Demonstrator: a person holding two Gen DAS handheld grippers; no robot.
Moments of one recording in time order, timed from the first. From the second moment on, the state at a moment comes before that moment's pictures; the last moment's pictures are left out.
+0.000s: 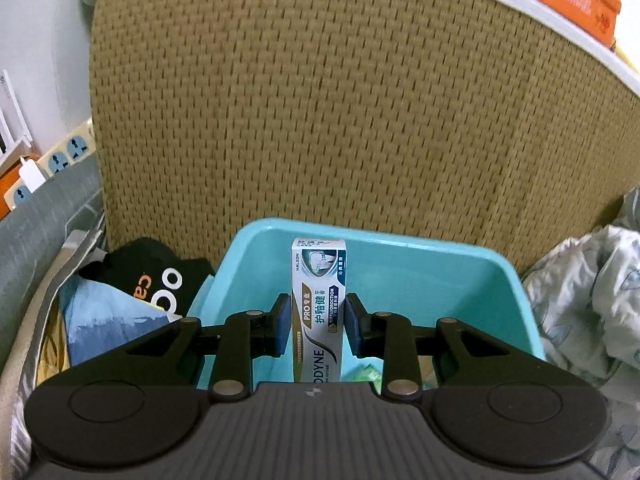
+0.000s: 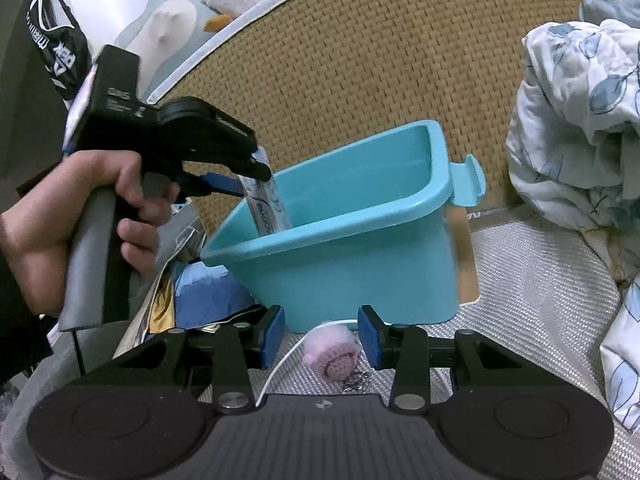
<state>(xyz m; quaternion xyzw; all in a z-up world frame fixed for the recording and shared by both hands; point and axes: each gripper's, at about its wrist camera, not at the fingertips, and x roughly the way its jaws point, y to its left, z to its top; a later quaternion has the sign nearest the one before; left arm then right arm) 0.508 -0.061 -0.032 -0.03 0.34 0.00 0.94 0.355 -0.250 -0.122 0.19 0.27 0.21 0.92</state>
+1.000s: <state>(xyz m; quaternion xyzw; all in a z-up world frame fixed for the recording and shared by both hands) 0.539 -0.067 -0.079 0.01 0.45 -0.03 0.89 0.358 -0.252 -0.119 0.20 0.27 0.22 0.92</state>
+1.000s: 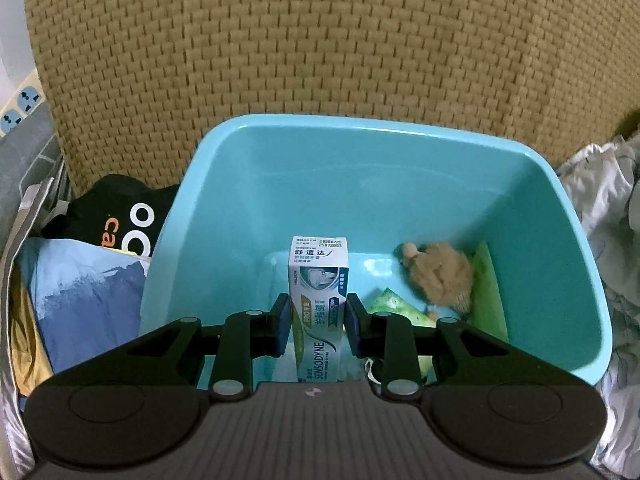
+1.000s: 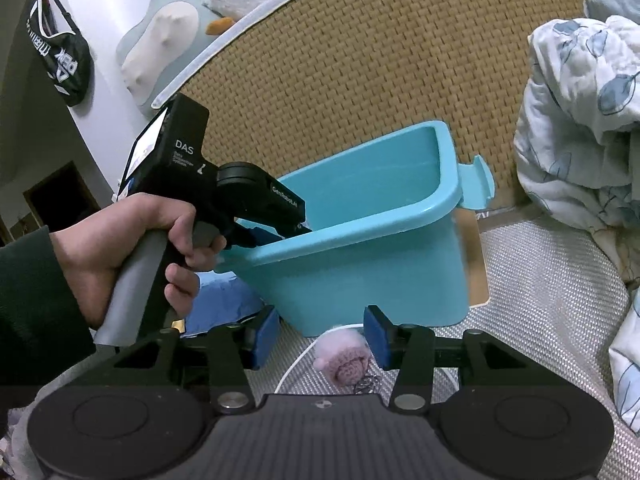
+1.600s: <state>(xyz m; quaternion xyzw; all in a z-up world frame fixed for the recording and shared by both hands) 0.528 -0.069 -0.067 0.03 0.46 -0.04 0.88 0.355 -0.252 -0.116 0.19 0.26 0.21 0.92</state>
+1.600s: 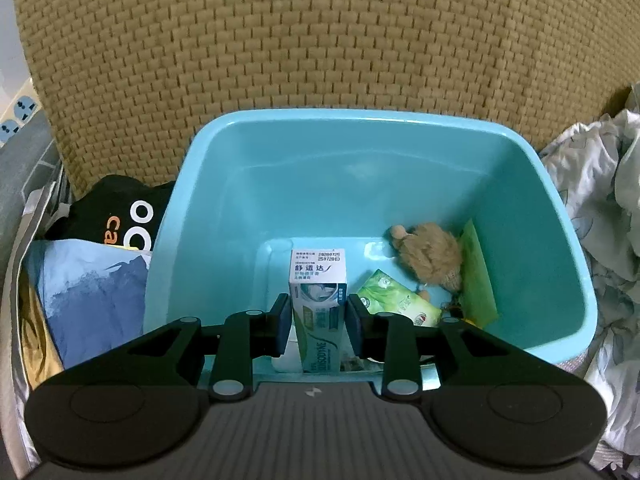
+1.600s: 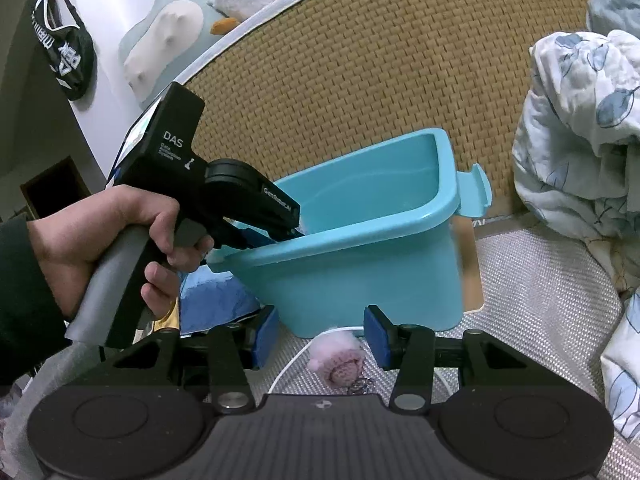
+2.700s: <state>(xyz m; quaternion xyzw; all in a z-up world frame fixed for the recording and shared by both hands) 0.447 -0.055 -0.027 0.05 0.38 -0.06 0.92 0.355 -0.245 -0.114 0.15 0.26 0.20 0.93</state>
